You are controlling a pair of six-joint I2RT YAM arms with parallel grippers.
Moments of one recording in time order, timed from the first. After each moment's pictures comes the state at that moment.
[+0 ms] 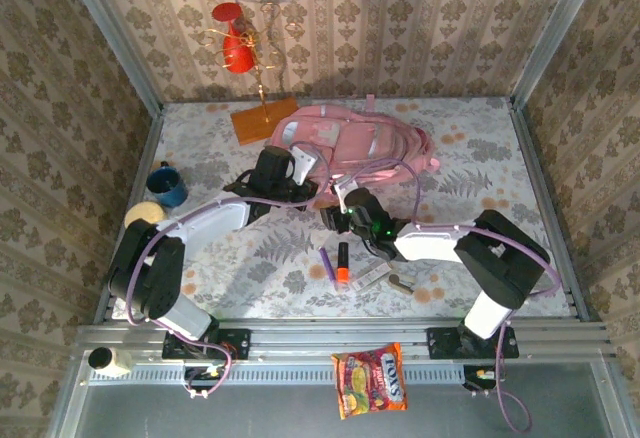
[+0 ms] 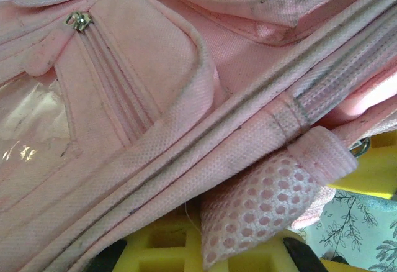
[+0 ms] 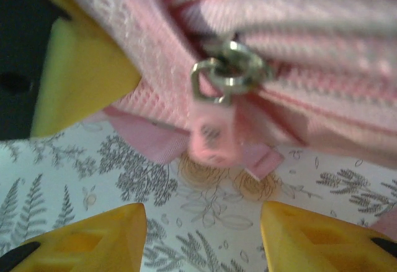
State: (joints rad) left arm -0.60 1.54 0.96 -0.11 0.24 -0.01; right arm 0.77 1.68 0.76 0.41 0.20 0.24
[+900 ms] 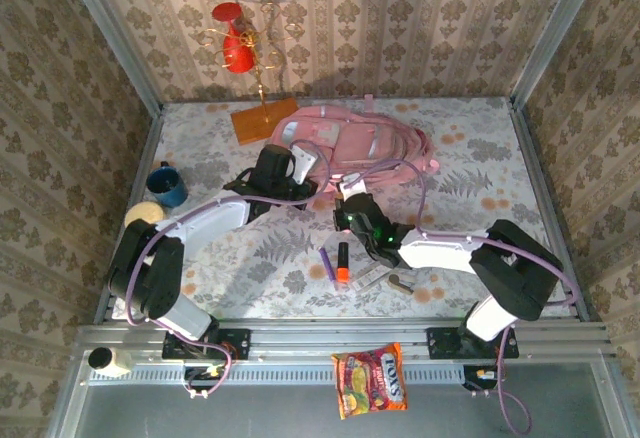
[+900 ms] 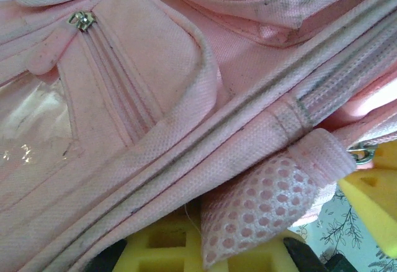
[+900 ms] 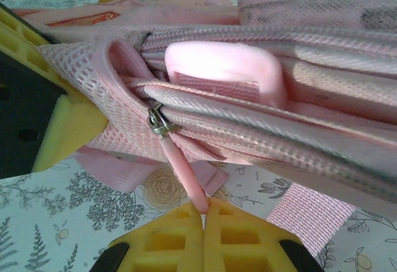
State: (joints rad) left arm -0.60 1.54 0.98 -0.14 0.22 -0.01; right arm 0.82 1.57 0.72 0.37 0.44 0.27
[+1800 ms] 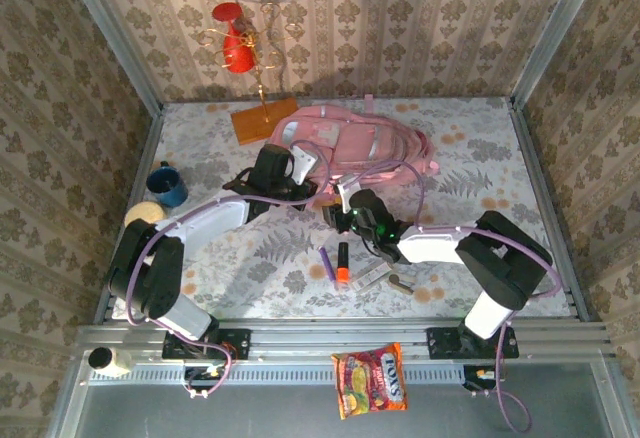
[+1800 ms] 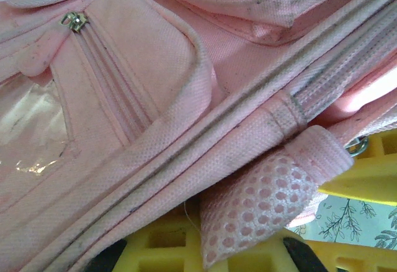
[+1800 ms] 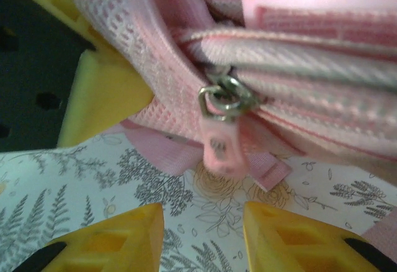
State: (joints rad) left arm -0.59 1.54 0.98 -0.15 0.25 0.02; right arm 0.76 1.67 0.72 0.49 0.17 0.26
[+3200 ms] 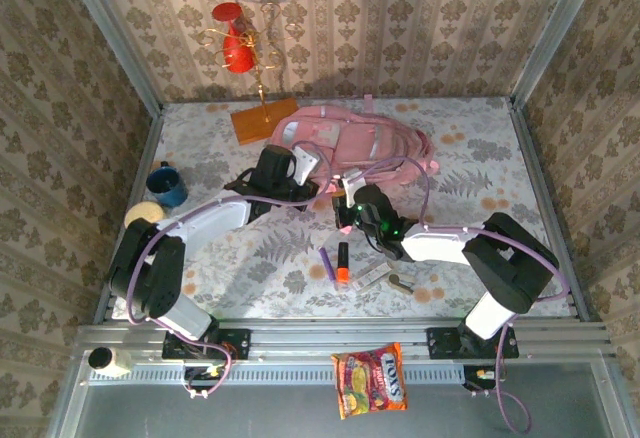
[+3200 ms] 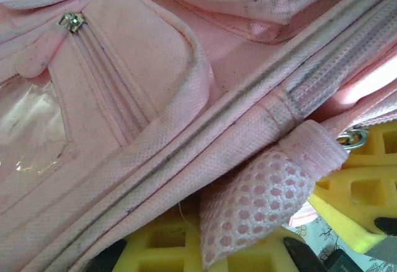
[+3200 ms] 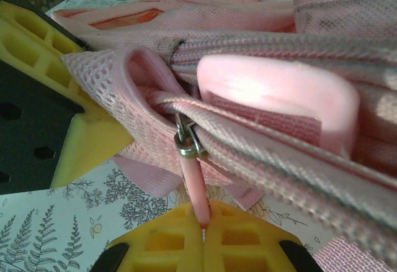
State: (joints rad) left arm -0.61 1.55 0.98 -0.14 0.24 0.02; right arm 0.72 1.62 0.72 0.49 0.16 0.24
